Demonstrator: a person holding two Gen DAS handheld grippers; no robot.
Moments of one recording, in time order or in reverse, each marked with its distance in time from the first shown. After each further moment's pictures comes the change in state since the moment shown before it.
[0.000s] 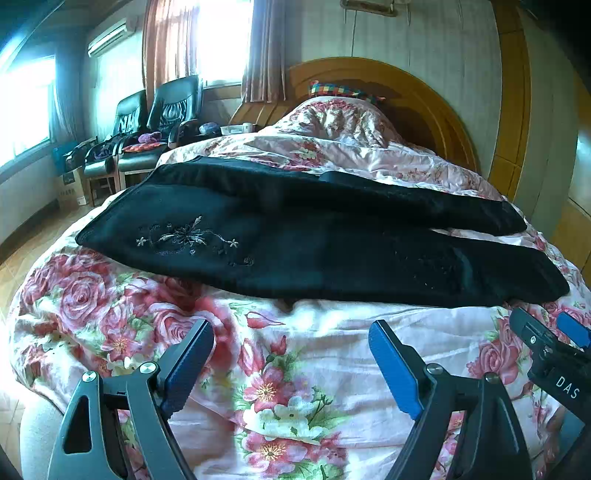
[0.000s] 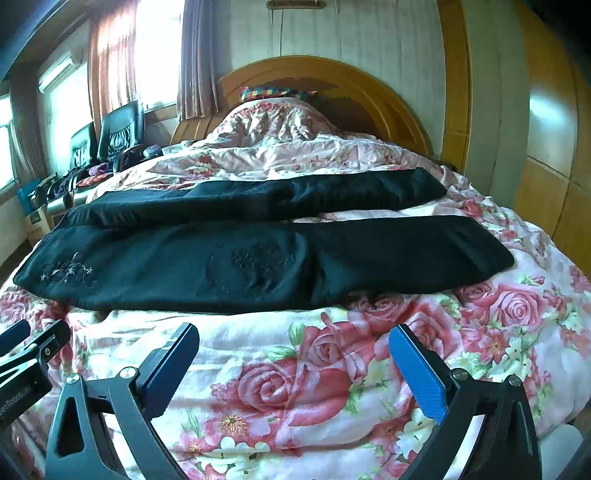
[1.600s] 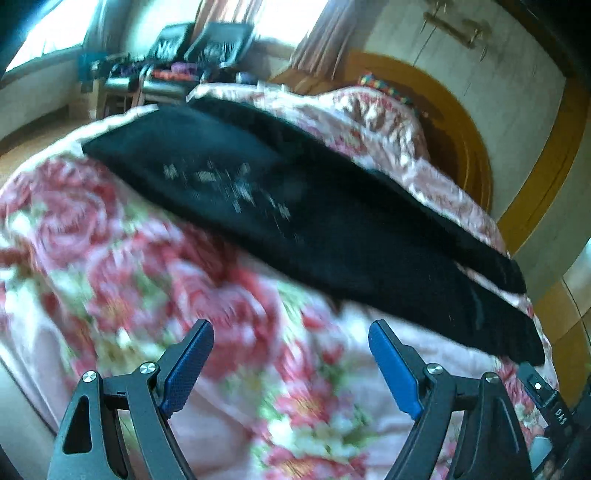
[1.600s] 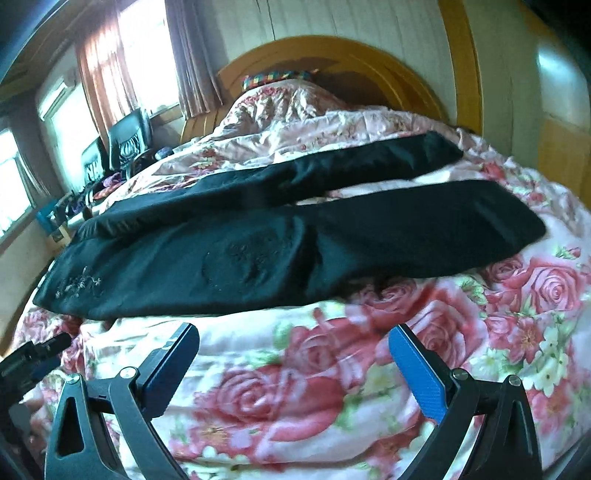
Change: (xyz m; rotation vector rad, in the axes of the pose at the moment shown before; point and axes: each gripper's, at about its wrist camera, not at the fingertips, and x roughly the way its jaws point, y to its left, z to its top) left arm 0.040 0.083 0.002 -0.323 0.091 -0.101; right arm 0.038 -0.053 0.008 0.140 0.090 0.178
